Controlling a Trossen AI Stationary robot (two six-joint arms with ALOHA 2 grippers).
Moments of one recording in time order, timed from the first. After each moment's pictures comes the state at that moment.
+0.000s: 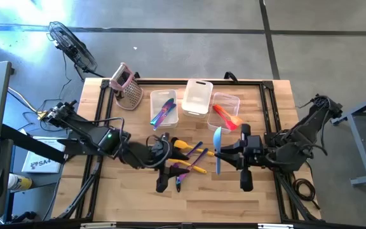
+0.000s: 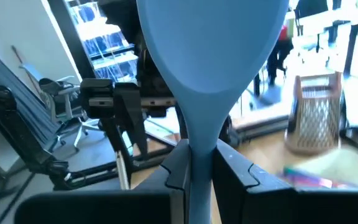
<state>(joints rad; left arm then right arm) -0.50 1.53 1.65 -0.42 -0.40 -0.46 0.72 1.31 1.43 -0.27 0.82 0.36</state>
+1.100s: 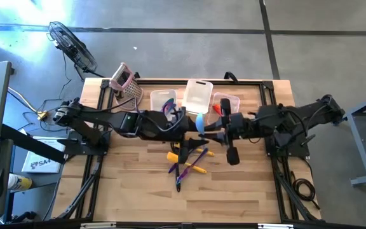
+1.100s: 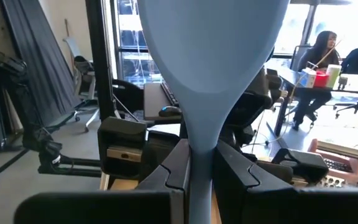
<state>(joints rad) -0.23 1.59 1.65 -0.18 -0.25 -0.21 0.35 1.31 1.47 -0.18 0.26 0.00</state>
